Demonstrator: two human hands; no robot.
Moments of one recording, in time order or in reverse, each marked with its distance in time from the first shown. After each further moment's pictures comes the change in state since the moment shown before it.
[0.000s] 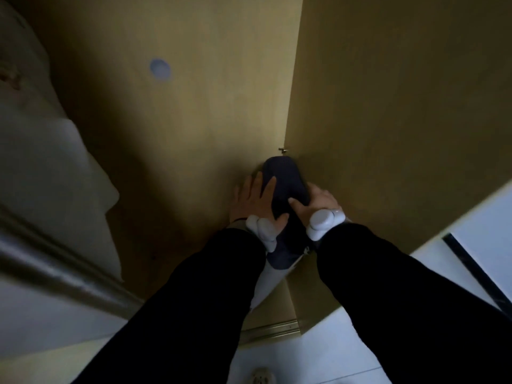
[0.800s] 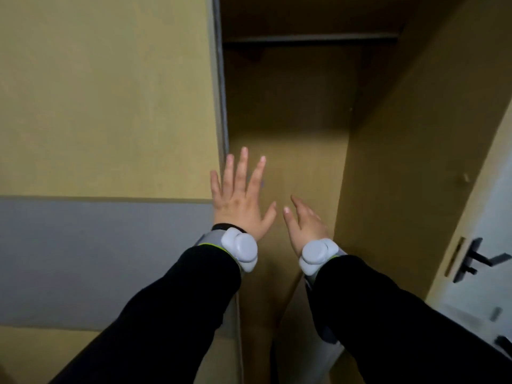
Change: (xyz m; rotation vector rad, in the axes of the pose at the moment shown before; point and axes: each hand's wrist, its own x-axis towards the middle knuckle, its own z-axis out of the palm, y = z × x) left_hand -0.215 -0.044 -0.283 0.277 0.972 -0.060; right_hand -0.245 -0.182 -0.094 0.286 0.249 -0.691
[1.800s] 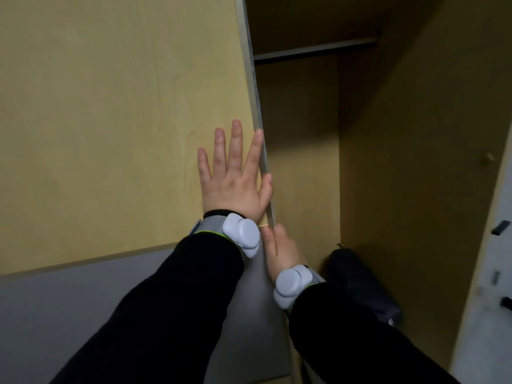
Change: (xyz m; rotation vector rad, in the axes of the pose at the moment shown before) left_hand 0.070 -0.080 -0.011 0.072 0.153 0.156; right_hand 0.004 -0.092 0.097 0.262 0.135 0.127
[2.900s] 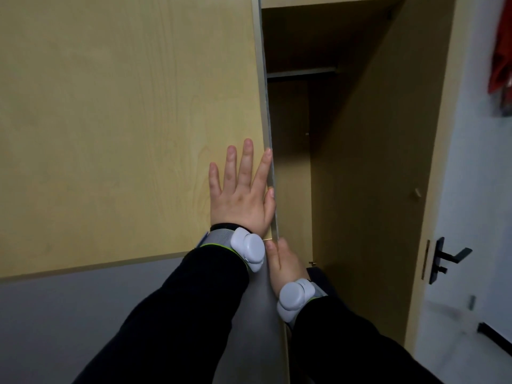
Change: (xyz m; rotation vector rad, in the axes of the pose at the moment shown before) left_hand 0.028 0.130 0.011 -0.001 0.024 0.005; right_hand 0.019 0.058 -0.123 -0.051 -0.041 0.005
